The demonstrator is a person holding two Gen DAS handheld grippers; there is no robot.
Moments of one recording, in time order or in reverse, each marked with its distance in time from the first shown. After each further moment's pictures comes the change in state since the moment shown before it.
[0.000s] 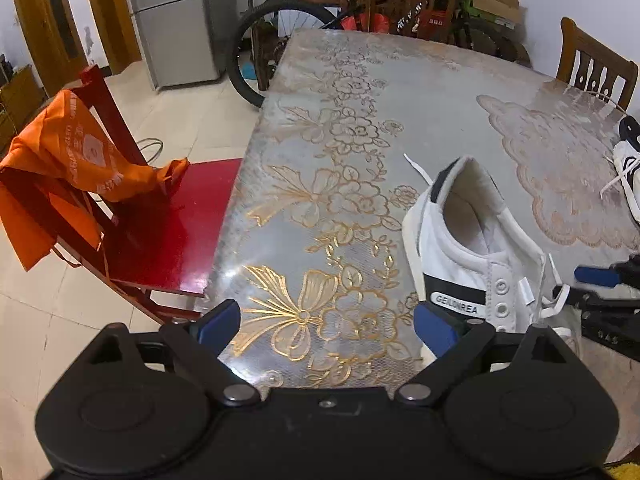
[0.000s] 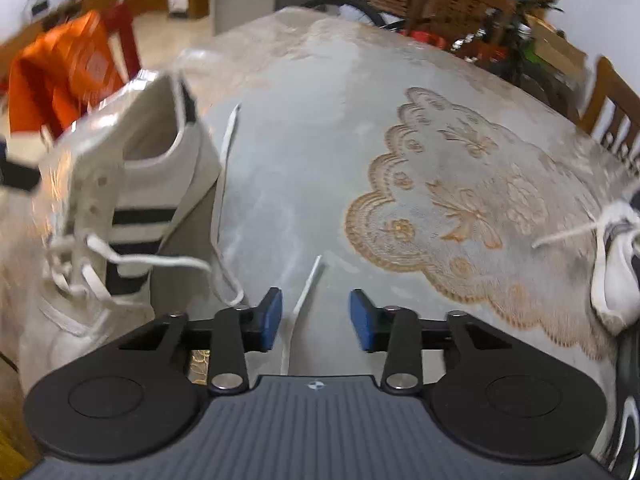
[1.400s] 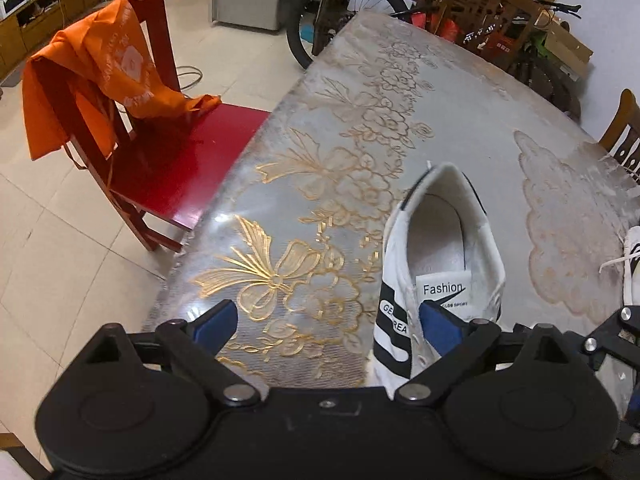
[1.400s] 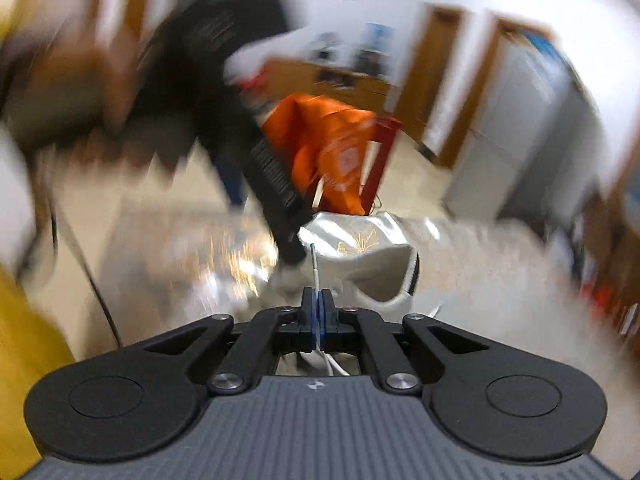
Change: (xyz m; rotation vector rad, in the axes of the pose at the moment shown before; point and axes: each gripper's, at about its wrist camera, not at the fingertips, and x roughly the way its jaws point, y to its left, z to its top) left arm 0.003 -0.008 0.001 -0.320 0.091 -0.001; right arm -0.066 0.014 0.002 -0.919 -0.541 0.426
